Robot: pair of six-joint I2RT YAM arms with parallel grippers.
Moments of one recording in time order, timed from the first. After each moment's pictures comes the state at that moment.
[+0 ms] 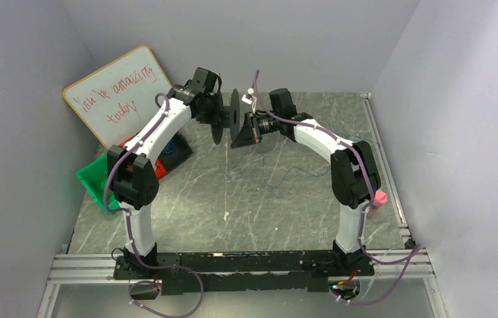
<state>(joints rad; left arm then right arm) -0.43 1.95 1.89 -0.84 -0.08 -0.33 0.45 1.94 1.49 -0.11 -1.17 0.35</state>
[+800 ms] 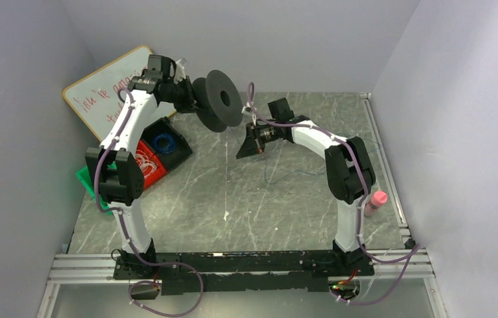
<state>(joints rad) -0.16 1.93 1.94 -0.83 0.47 -0.47 0.44 2.00 1.48 -0.32 -1.15 -0.02</state>
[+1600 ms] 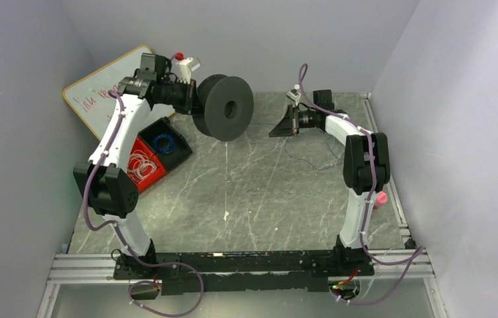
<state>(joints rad) -0.15 1.79 1.91 -0.89 0.73 0.04 0.11 2.05 1.50 -0.30 -1.32 0.22</state>
